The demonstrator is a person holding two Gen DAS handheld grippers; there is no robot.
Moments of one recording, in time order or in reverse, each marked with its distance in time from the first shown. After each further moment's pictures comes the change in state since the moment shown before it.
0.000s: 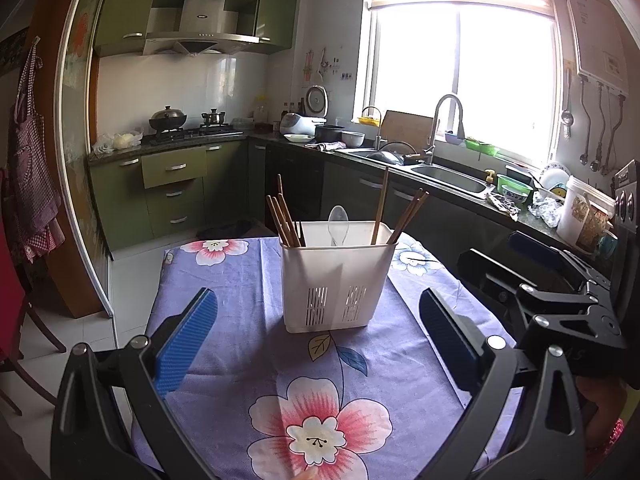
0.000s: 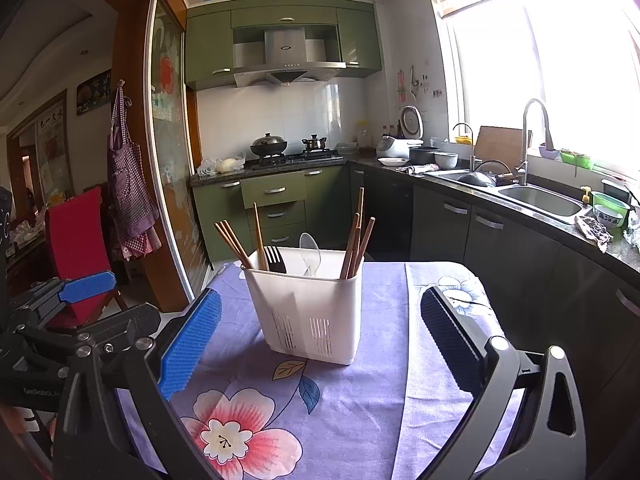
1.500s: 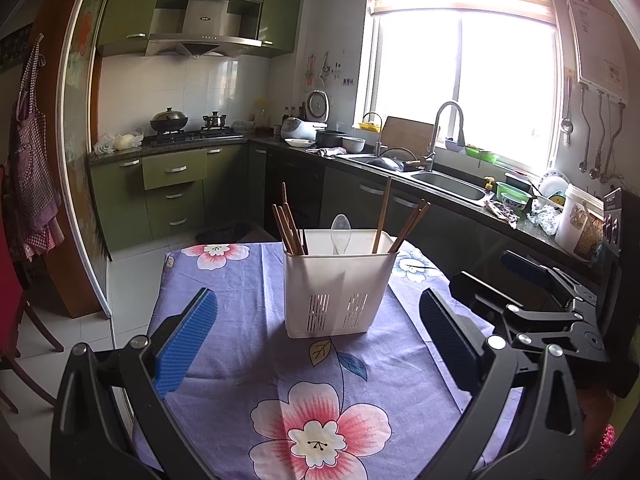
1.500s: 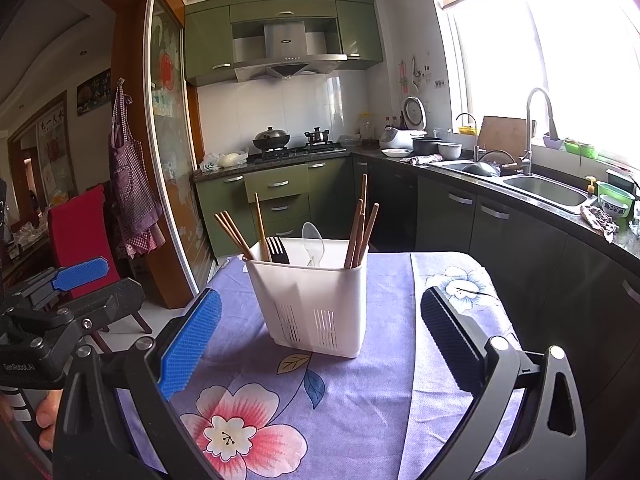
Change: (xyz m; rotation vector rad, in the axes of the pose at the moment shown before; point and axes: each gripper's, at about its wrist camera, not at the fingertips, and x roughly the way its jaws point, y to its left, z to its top) left arm -0.004 0.004 0.004 -0.019 -0.011 -0.014; right arm 0.011 0.000 -0.011 0.015 0.025 0.018
